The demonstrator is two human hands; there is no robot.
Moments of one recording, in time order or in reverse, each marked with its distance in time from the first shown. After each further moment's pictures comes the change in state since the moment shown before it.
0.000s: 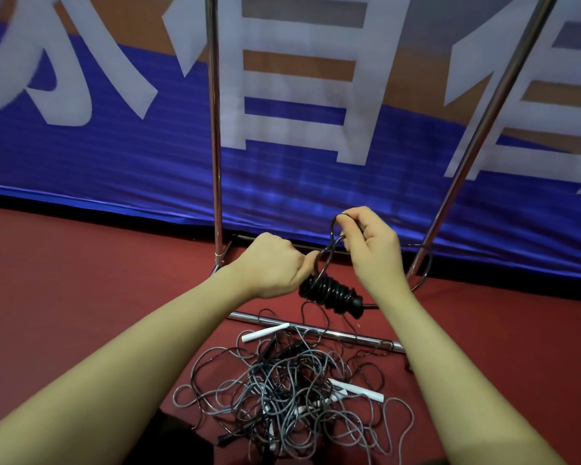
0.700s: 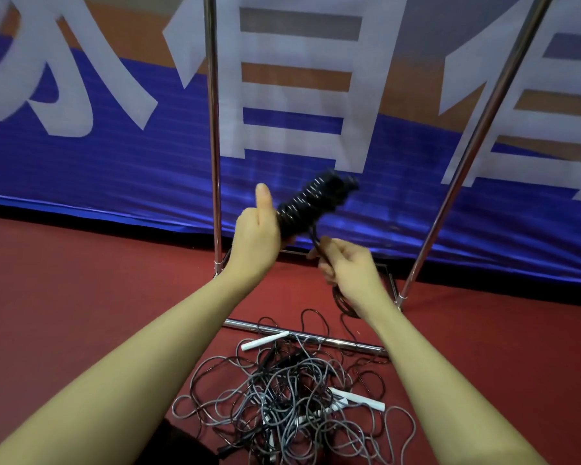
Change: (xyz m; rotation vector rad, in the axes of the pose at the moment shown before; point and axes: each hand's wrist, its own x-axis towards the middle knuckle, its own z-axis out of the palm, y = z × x) left_hand 0.019 0.009 -0.039 -0.847 0.517 -0.811; right_hand -0.002 0.014 0.027 0.392 -0.185 0.404
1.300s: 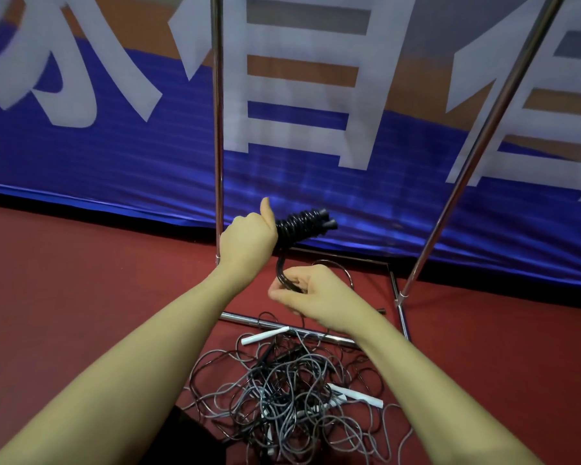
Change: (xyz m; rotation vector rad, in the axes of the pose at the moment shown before) left_hand 0.009 -0.029 -0.003 0.565 -0.174 -0.176; right_hand -0.032 -0.008 0.020 -0.448 -0.501 -0.073
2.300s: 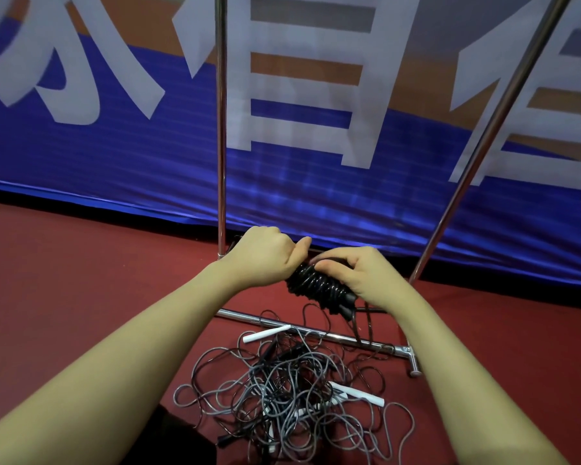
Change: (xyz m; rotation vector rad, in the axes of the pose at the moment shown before) left_hand -0.006 -0.012 0.001 0.294 -0.138 0.694; right_hand -0.011 0.008 -0.049 -0.094 0.174 0.044
